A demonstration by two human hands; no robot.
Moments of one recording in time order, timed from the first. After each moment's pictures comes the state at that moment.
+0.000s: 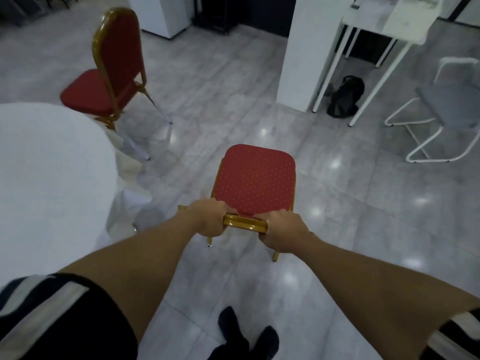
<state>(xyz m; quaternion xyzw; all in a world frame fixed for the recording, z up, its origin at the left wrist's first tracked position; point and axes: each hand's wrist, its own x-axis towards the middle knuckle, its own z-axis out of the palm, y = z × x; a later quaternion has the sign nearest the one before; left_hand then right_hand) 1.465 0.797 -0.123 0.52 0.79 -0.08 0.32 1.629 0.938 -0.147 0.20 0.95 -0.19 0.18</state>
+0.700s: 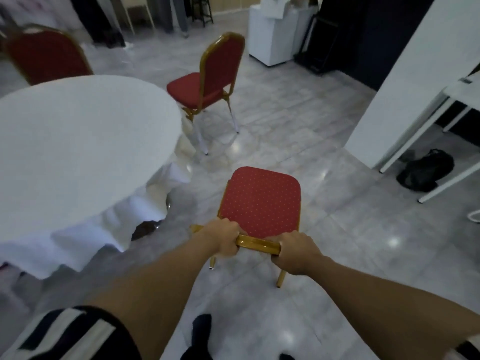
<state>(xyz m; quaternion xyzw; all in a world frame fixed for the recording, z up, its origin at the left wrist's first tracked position) 1.565 0.796 -0.120 0.31 0.90 0.01 0.30 1.644 0.997 -0.152 0.00 0.97 -0.12 0.22</state>
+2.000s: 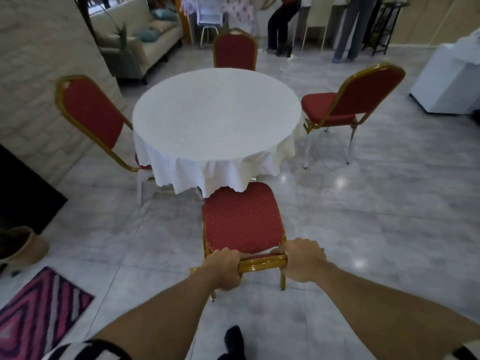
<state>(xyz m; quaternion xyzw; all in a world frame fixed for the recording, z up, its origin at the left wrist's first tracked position) 1.761 0.773 -0.140 -0.09 0.94 0.21 0.26 1.647 0.968 -0.123 -0.35 0.90 -0.02 0.26</state>
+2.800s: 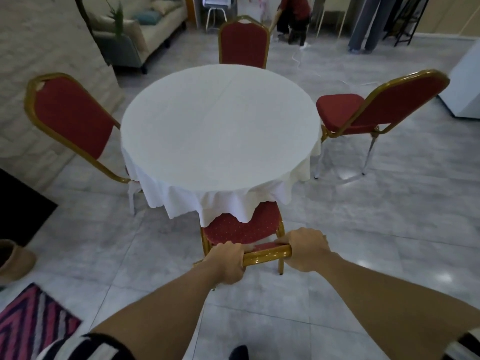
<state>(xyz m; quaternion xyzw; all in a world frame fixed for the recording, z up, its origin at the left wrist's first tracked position) 1.564 0.663 -0.147 -0.08 0.94 0.20 0.25 1.437 0.851 -0.127 -0.38 0.89 0.01 0.24</state>
